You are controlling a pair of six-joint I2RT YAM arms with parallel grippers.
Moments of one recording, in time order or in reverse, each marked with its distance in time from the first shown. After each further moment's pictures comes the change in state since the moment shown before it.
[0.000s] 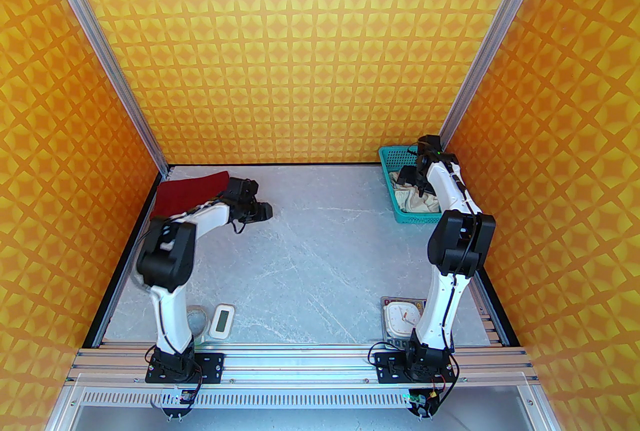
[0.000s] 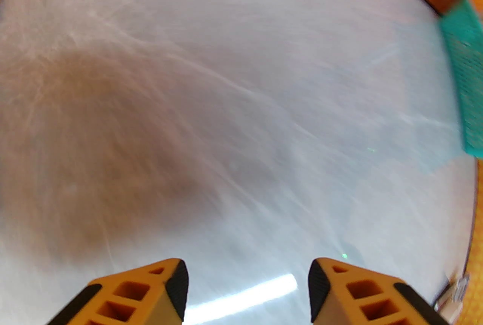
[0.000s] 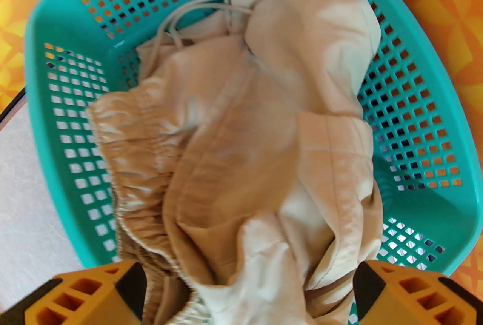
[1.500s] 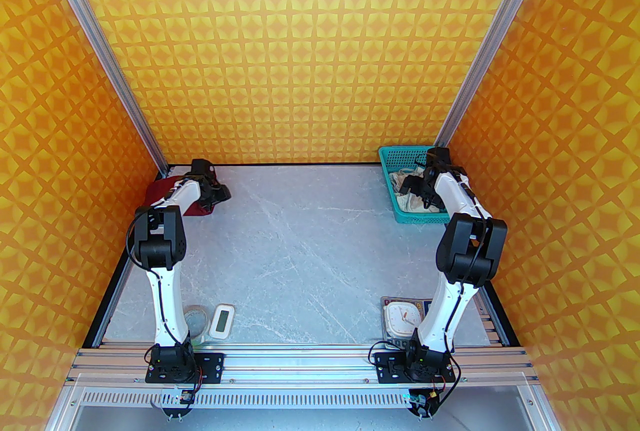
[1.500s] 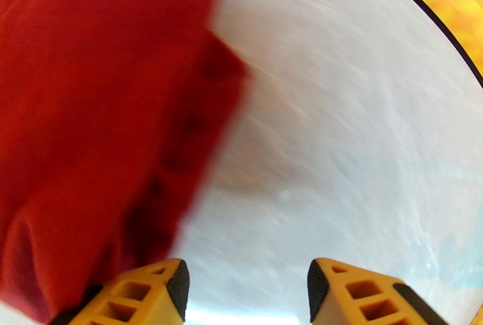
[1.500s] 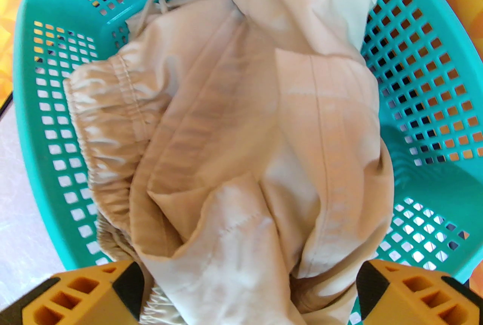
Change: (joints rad) left arm 0.238 0.101 0.319 -0.289 -0.163 0.003; right arm -0.050 -0.090 -0.194 0.123 -0.121 0.000
